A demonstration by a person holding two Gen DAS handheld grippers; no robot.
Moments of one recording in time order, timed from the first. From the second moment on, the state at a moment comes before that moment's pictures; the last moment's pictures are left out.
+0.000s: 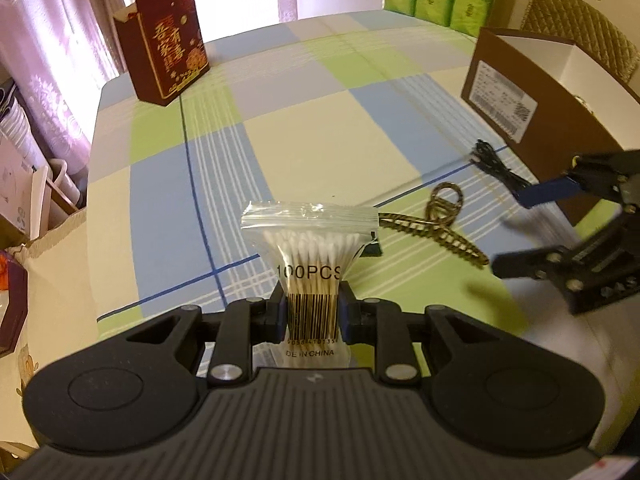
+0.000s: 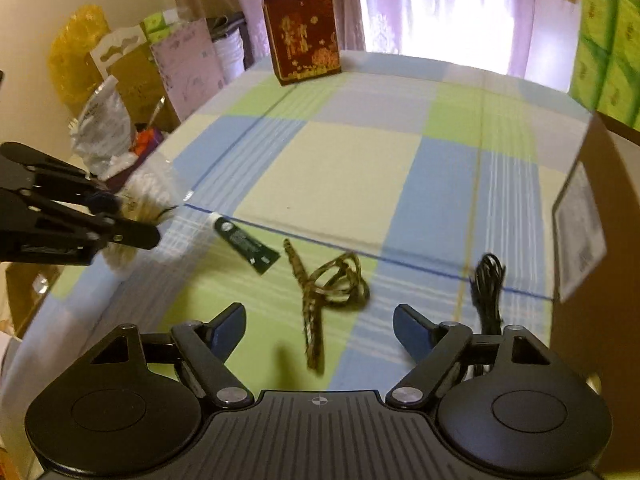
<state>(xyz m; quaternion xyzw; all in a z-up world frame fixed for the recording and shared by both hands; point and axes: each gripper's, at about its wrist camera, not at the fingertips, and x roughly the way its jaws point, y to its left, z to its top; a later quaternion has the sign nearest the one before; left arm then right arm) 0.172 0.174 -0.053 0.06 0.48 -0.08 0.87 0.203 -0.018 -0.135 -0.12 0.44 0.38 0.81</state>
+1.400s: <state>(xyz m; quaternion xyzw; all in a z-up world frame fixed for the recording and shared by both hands) 0.167 0.076 -0.012 0.08 0.44 -0.14 0.88 0.162 -0.172 -0.046 -0.02 0.42 0.34 0.84</state>
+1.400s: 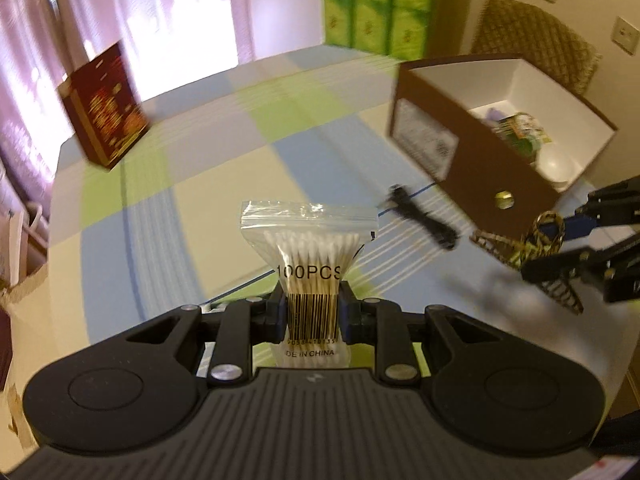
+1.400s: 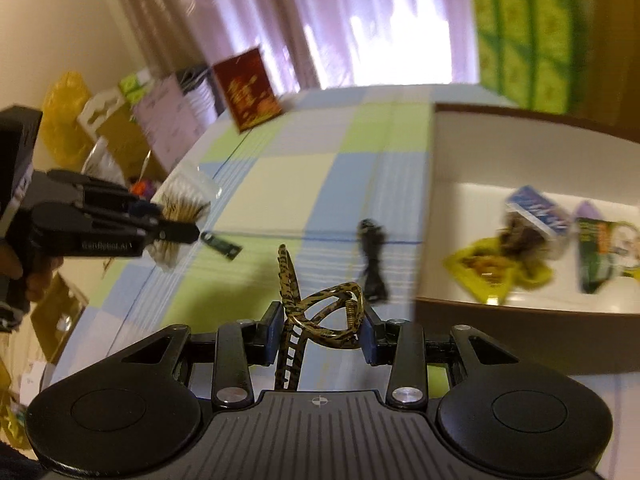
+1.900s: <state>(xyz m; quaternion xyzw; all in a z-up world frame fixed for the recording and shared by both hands) 0.185 -0.082 0.029 0.12 0.37 -0.23 0.89 0.192 -0.315 0.011 0.02 0.36 0.26 0.90</state>
